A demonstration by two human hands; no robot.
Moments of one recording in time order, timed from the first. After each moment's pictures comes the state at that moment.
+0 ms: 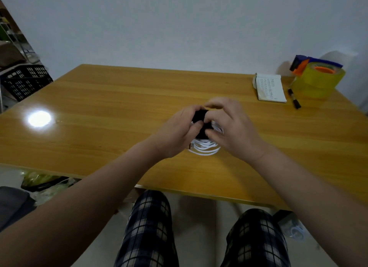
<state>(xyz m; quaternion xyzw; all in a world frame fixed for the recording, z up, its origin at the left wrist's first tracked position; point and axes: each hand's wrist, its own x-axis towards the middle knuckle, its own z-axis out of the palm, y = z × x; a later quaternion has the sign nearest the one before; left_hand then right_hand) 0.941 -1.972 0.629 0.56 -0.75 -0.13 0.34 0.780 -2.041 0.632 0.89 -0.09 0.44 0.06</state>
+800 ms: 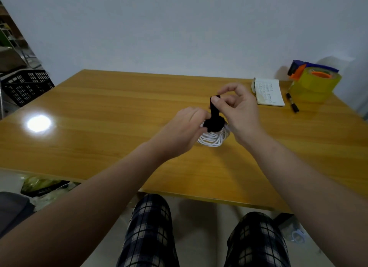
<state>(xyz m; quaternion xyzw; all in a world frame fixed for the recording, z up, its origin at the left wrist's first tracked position) 0.940 -1.981 0.634 0.51 -0.81 0.08 0.29 0.794 -2.048 0.658 0.67 -0.28 0.51 -0.47</state>
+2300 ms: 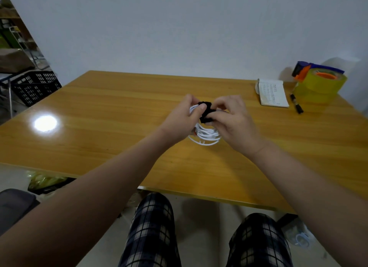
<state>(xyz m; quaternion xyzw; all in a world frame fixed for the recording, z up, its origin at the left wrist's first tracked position) 0.935 -1.989 0.652 0.63 -0.59 -0.20 0.46 0.788 -2.058 0.634 0.88 -0.15 0.46 0.04</state>
